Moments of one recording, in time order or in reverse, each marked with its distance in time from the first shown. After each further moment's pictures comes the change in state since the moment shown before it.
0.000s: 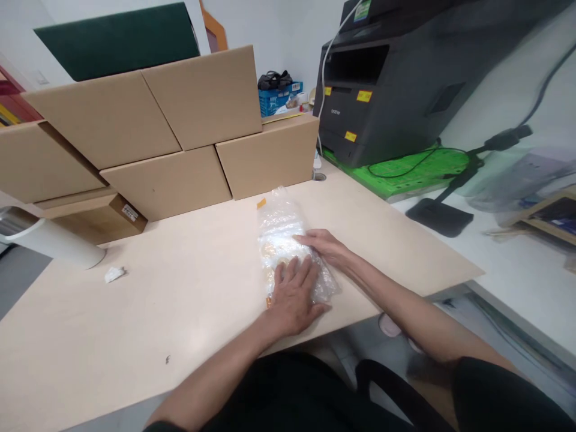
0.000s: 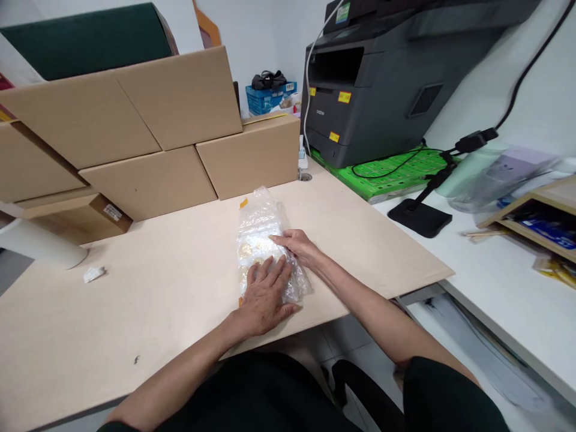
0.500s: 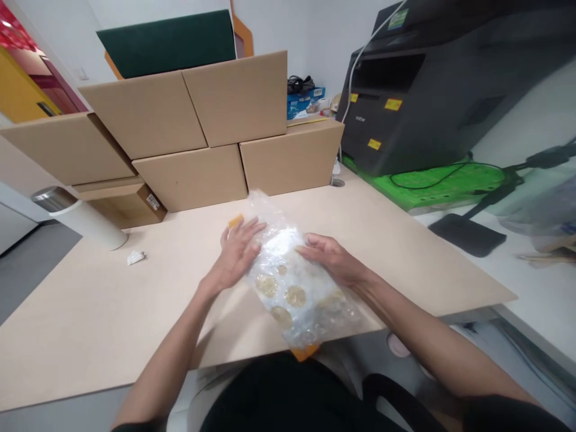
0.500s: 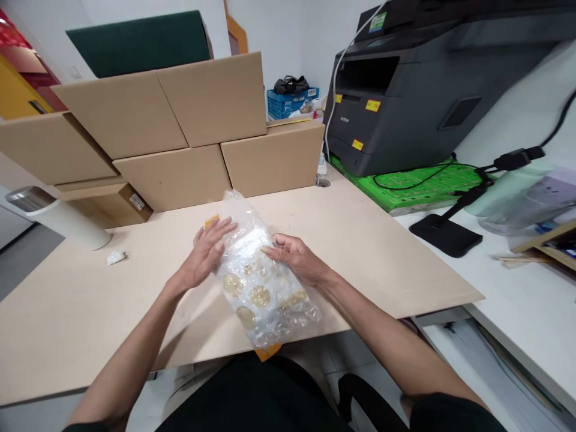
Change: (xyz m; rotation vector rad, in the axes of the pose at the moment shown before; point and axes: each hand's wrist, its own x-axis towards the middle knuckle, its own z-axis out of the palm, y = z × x) left_hand -0.049 -0.096 -0.110 -0.405 0.420 -0.117; right_hand -0.056 -0.038 0.037 0.165 -0.424 -0.122
